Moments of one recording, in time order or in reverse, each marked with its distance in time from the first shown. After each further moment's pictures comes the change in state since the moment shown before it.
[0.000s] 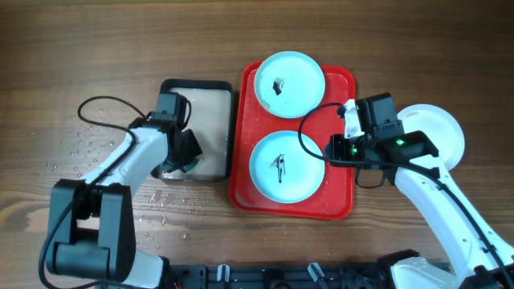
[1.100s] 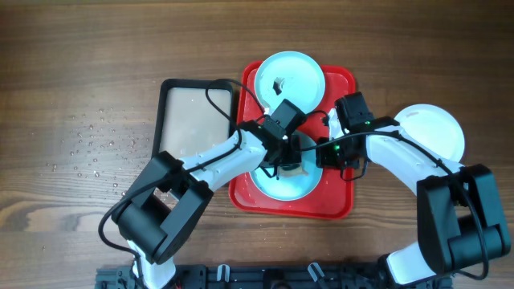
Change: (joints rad) left arm -0.603 0.249 0.282 0.173 0.153 -0.195; right arm 0.001 0.382 -0.002 0.137 -0.053 0.019
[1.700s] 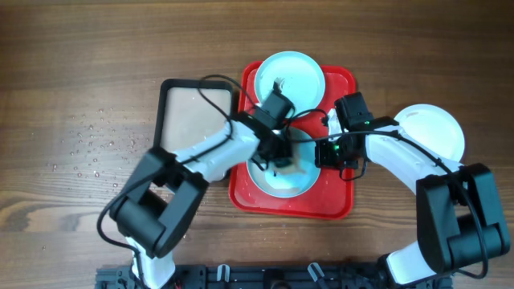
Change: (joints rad) left arm 0.063 0.013 0.024 -0.052 0.092 0.082; right arm 0.002 0.006 0.000 0.004 -0.019 0.015
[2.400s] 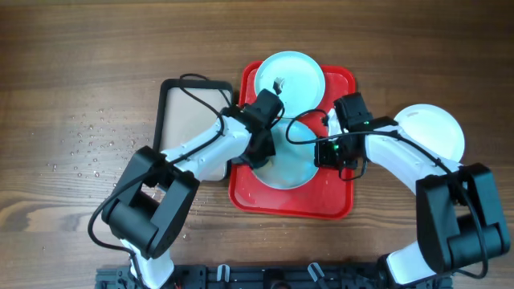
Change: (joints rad) left arm 0.056 -0.021 0.008 -0.172 -0.204 -0.095; right arm 0.000 0.000 0.000 0.002 0.001 0.024
